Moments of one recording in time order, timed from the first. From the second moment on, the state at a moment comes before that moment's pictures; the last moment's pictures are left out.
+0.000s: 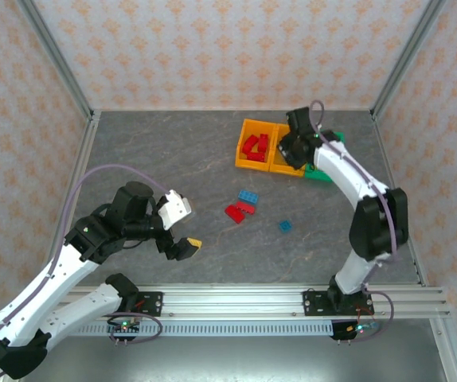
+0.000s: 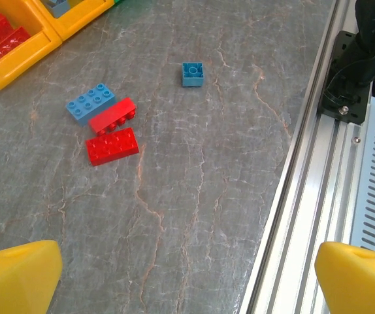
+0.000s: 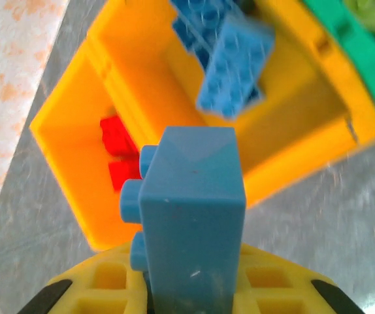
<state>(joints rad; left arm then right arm) -0.59 0.78 0.92 -0.88 0.42 0.27 0.24 1.87 1.61 -0.74 0.00 1.13</state>
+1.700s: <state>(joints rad) -0.60 0.83 0.86 -0.82 0.45 0.27 0.59 1.67 0.98 -0.88 0.13 0.78</state>
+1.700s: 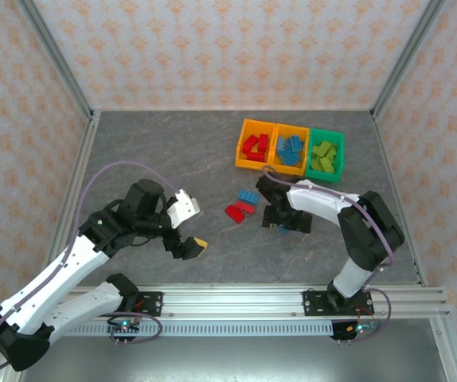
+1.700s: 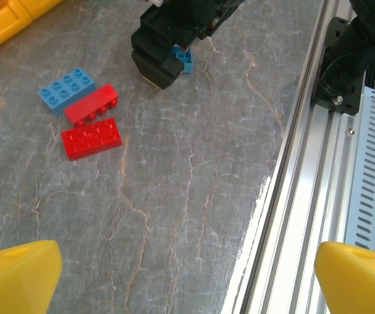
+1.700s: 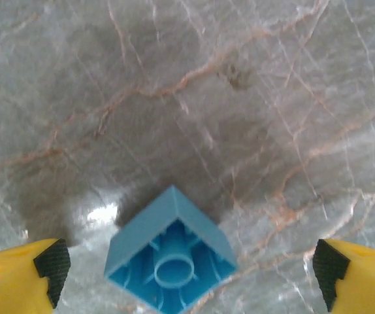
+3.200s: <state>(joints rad) -0.60 0.83 0.83 -0.81 0.30 0.22 0.23 2.00 1.82 -0.86 0.13 0.80</state>
